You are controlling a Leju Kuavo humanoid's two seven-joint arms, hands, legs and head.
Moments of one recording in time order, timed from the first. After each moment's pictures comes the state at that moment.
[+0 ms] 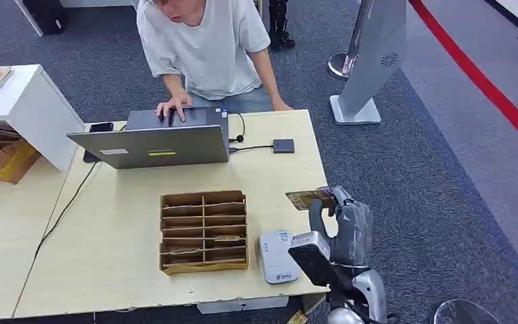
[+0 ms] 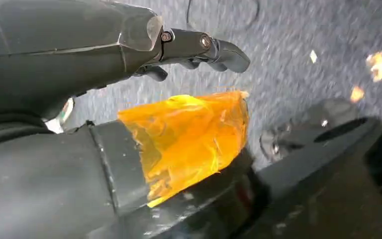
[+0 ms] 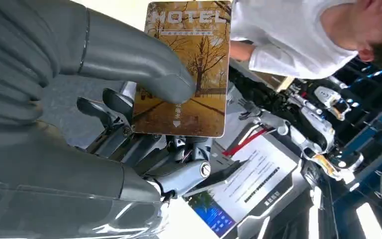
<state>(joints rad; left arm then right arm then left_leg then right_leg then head) -0.01 -0.13 0.11 -0.24 -0.64 0.20 -0.09 0.04 0.07 0.42 -1.67 0.83 -0.57 -0.13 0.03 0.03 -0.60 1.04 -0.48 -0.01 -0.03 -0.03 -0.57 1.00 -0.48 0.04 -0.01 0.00</state>
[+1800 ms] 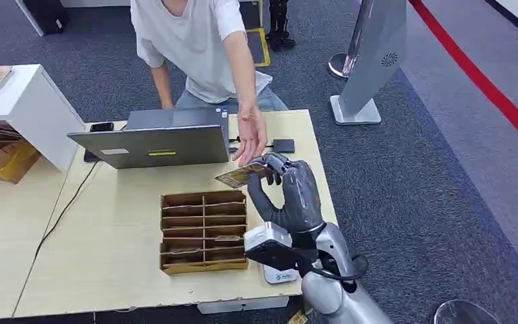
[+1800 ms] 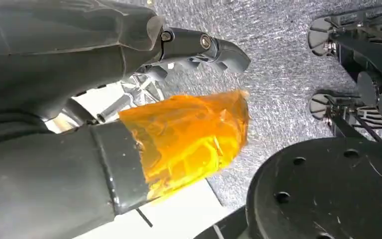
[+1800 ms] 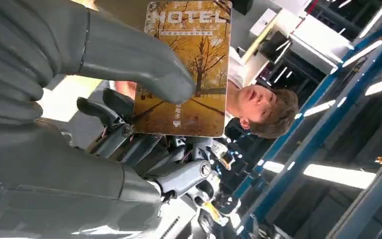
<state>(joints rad) 0.09 0.13 0.36 -0.02 -0.35 -0.40 -0.20 -0.32 0.03 0.68 -1.52 0.62 -0.49 -0.24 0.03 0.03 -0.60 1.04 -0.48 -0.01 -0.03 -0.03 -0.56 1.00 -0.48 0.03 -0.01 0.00</state>
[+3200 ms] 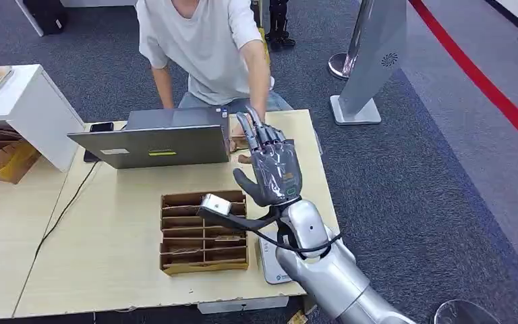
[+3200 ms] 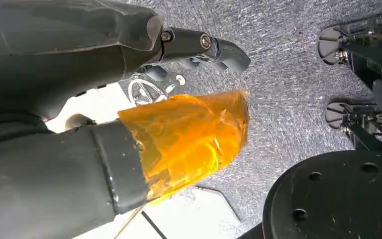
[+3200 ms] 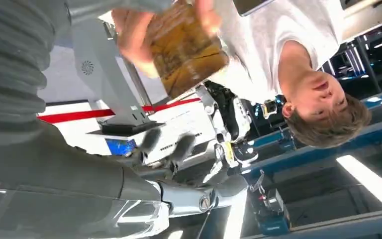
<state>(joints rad) 0.07 0.16 0.33 -0.02 -0.41 -0.41 -0.19 -0.52 0.11 0.71 -1.12 1.17 -0.62 0.04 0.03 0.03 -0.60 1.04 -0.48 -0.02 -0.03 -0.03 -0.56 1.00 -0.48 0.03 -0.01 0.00</state>
